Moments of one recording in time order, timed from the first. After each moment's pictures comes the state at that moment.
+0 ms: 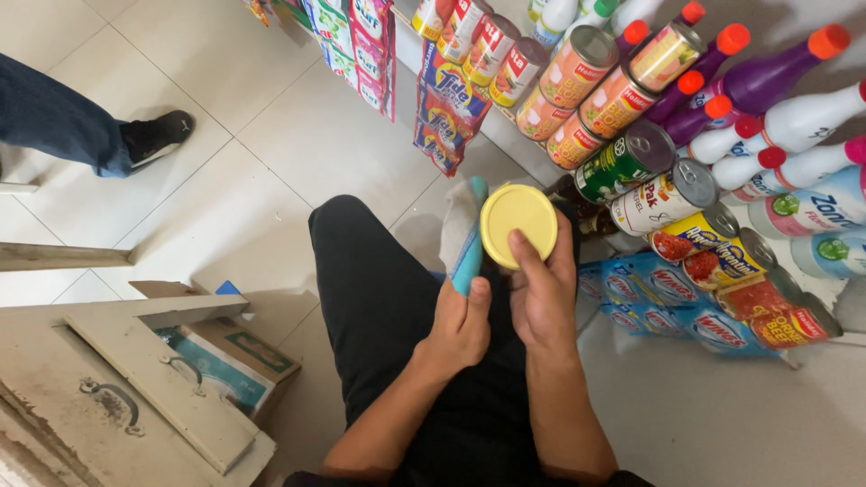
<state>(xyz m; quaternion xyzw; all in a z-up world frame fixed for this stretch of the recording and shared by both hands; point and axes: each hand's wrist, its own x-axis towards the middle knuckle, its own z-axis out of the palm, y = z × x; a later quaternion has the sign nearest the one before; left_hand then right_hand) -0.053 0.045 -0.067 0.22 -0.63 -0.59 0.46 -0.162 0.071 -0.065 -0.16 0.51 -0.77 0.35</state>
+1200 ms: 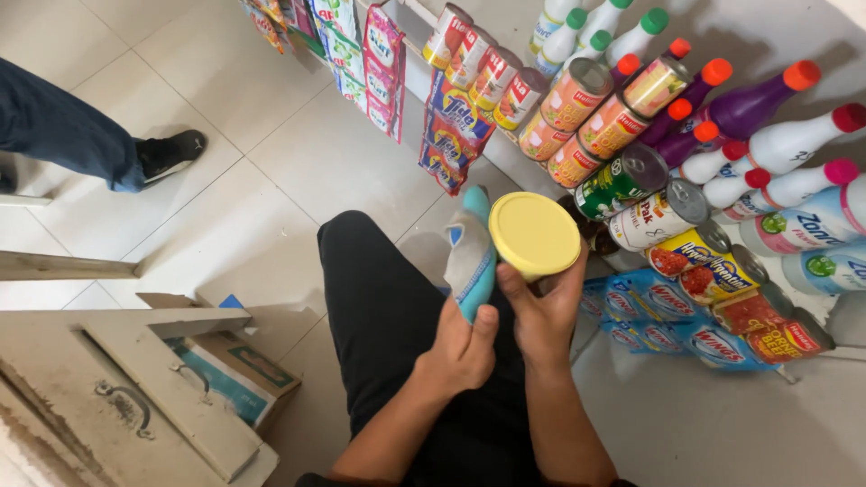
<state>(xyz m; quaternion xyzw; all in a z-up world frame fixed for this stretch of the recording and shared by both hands) -0.041 0.043 -0.059 0.14 -0.68 -0.51 0.51 -0.148 0.083 -0.082 -0.36 0.54 -0.73 0.20</state>
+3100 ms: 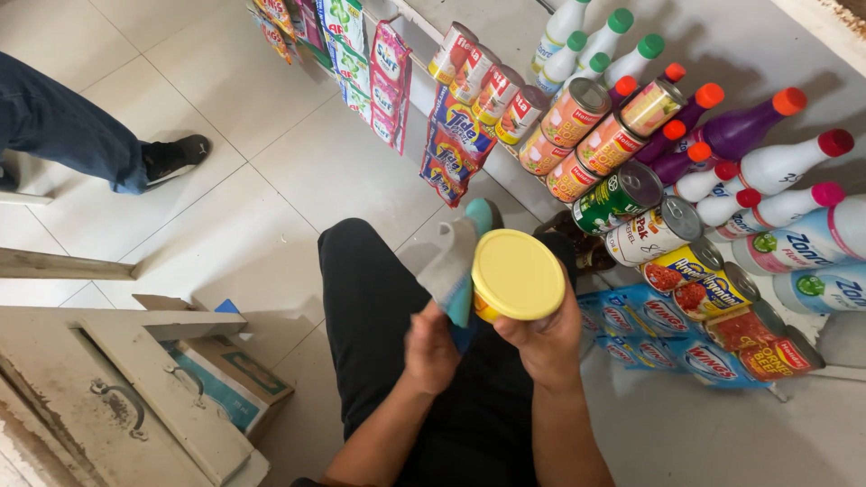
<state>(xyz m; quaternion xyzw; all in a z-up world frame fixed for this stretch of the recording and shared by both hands) -0.049 0.058 -0.123 0.09 -0.40 -0.66 0.62 -0.170 0.105 -0.105 -0.39 0.41 -0.76 0.32</state>
